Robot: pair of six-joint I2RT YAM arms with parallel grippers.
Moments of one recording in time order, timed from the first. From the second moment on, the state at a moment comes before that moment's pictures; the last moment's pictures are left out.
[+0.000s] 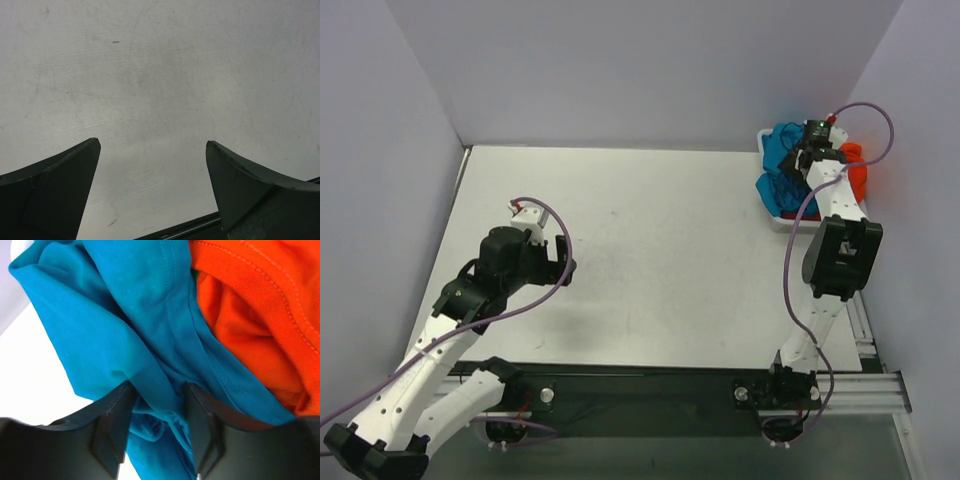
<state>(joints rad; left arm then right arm) -0.47 0.81 0.89 -0.65 -0.07 -0.30 -0.15 2.04 1.78 -0.53 0.20 0.50</state>
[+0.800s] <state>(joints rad) -0.47 0.82 0.89 -0.65 -0.07 -0.30 0.09 1.75 1.84 -0.56 0.47 0.31</state>
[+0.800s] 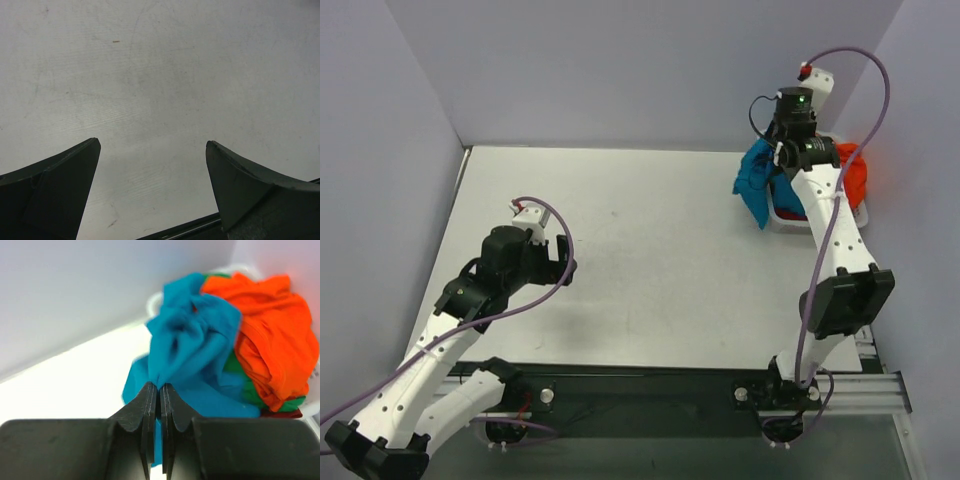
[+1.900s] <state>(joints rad) -0.50 0.78 0.72 -0.58 -0.02 -0.56 0.56 1.27 0.97 -0.50 0.29 0.50</state>
